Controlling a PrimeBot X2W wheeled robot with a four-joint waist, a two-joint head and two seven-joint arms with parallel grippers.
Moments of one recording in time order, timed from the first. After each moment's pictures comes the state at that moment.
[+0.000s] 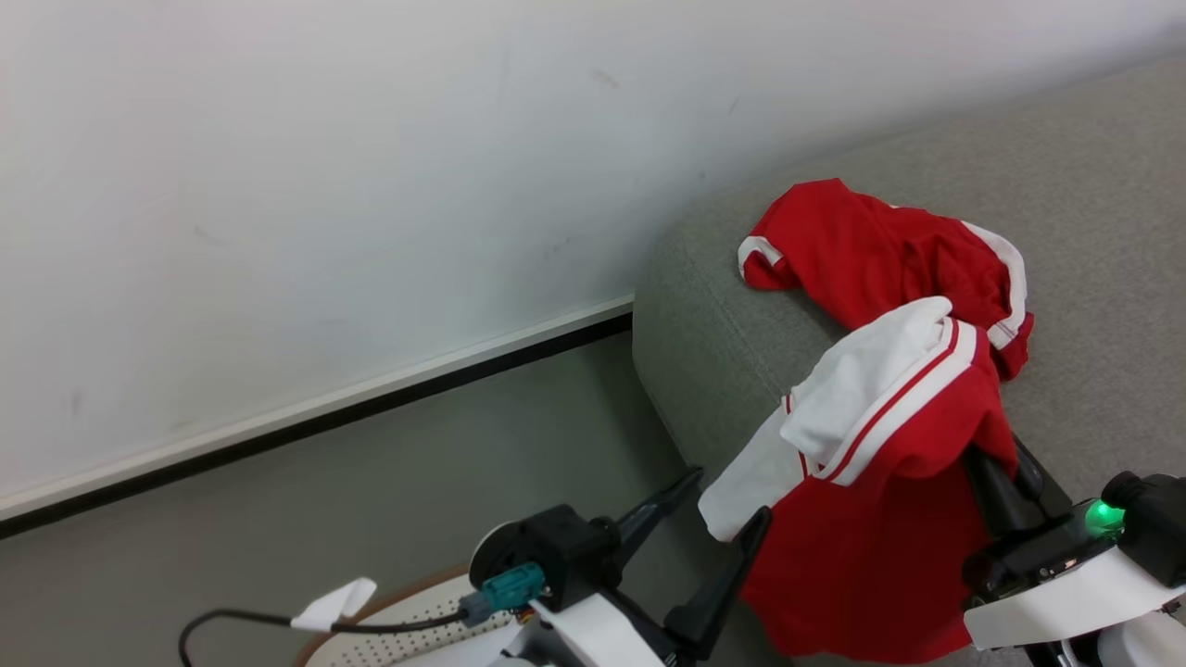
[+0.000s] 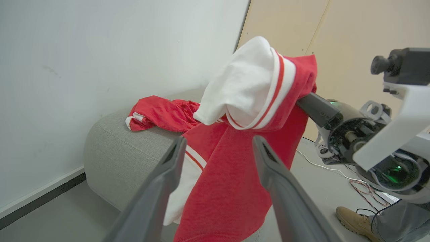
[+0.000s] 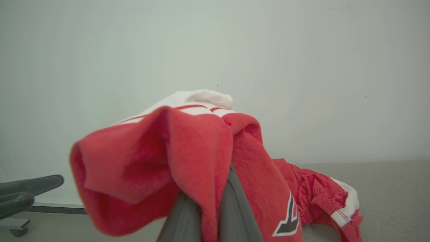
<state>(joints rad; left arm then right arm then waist) -0.42 0.21 -0.90 0.07 -0.62 0.09 -0.18 -0.24 -0.37 0.37 0.08 0.56 0.13 -0.26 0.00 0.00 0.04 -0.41</state>
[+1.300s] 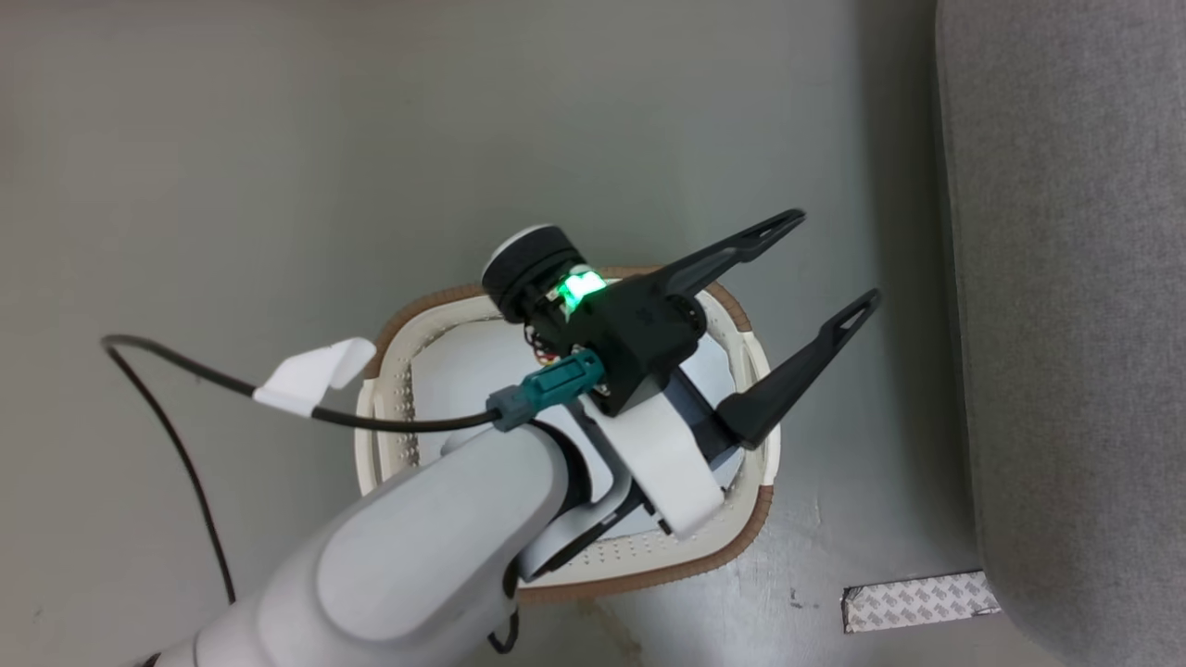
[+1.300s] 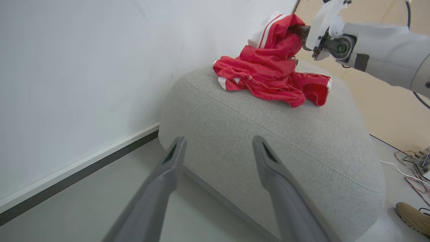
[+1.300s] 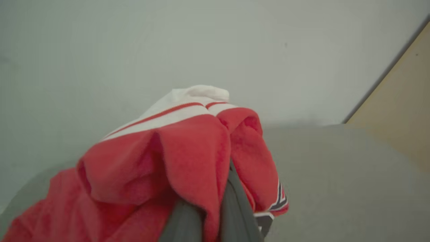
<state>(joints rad) -0.89 0.24 -0.90 0.00 -0.48 -0.02 -0.04 -1.02 -0.59 -0.35 0.67 0.21 0.13 -0.03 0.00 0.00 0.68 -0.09</state>
